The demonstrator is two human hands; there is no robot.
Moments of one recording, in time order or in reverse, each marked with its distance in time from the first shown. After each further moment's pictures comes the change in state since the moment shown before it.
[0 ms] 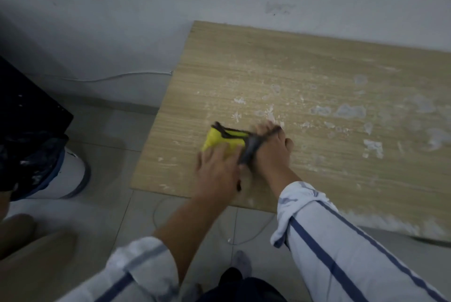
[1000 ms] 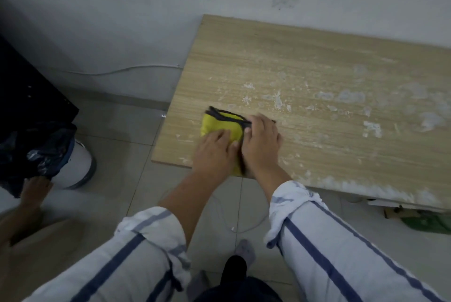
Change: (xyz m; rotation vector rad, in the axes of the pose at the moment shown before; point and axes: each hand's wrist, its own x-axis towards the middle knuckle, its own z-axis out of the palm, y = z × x) left_hand -0.019 -0.032 -0.011 -0.298 -0.039 -0.063; right_hand -0.070 -0.051 0.019 0.238 0.348 -0.087
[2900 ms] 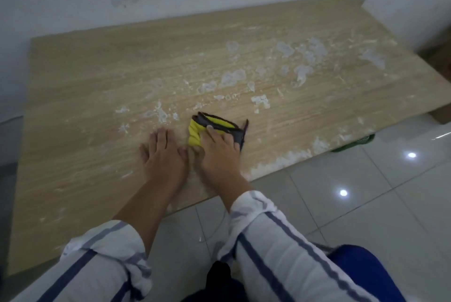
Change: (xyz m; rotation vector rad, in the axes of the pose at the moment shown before) left_hand 0.065 0.100 0.087 0.340 -0.221 0.144; right_hand 0.011 0.120 -0.058 -0.172 -0.174 0.254
